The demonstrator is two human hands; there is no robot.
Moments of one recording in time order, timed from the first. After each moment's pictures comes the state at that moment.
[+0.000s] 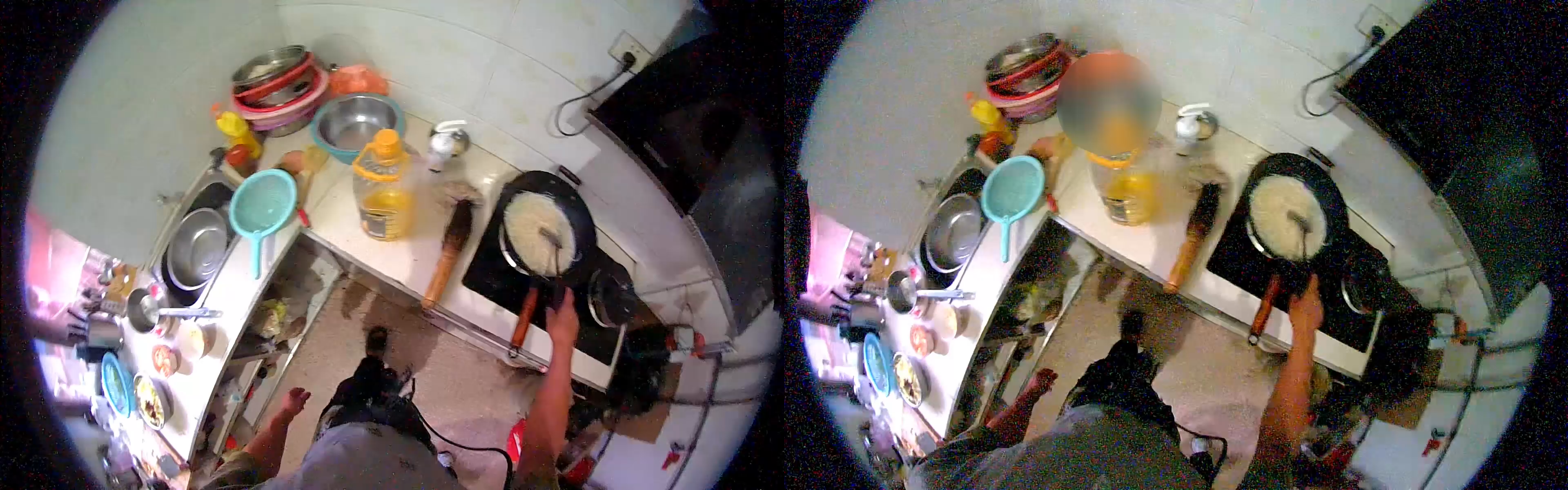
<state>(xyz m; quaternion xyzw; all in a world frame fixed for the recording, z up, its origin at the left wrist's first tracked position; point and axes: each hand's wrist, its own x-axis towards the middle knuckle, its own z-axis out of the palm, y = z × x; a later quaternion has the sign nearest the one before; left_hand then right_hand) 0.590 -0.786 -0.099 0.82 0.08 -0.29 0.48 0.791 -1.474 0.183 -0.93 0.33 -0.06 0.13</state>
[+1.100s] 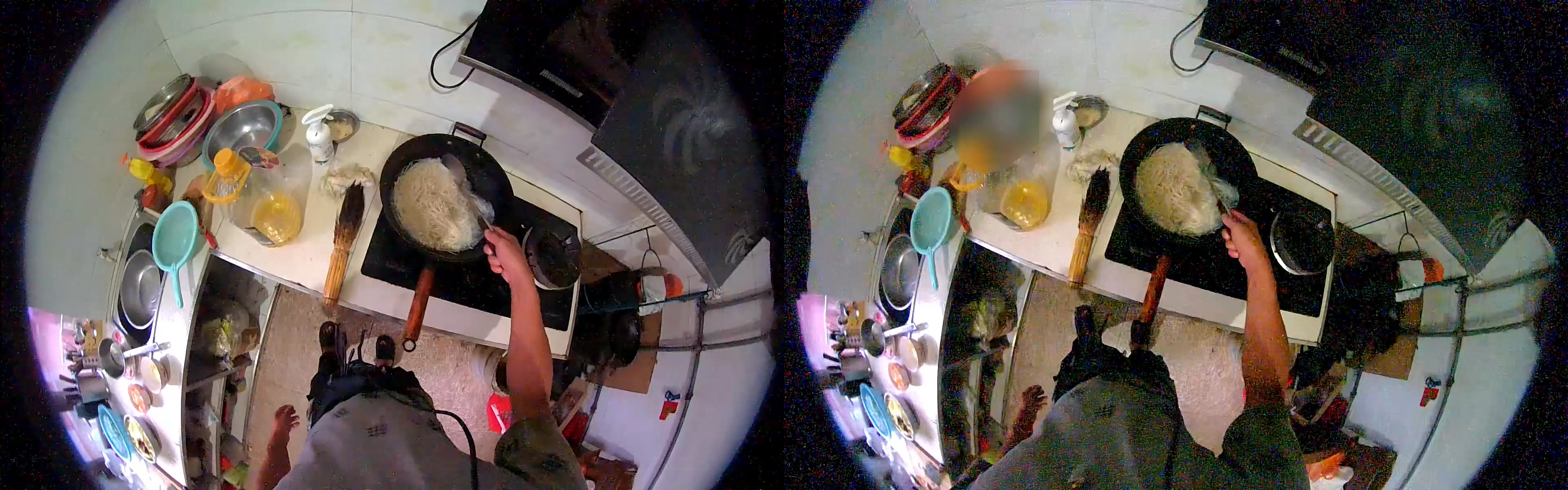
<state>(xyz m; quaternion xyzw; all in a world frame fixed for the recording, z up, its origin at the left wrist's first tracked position) 0.546 -0.926 -0.136 0.57 0.42 -0.28 0.65 0.846 -1.623 0.197 -0.62 0.33 0.08 0.71</state>
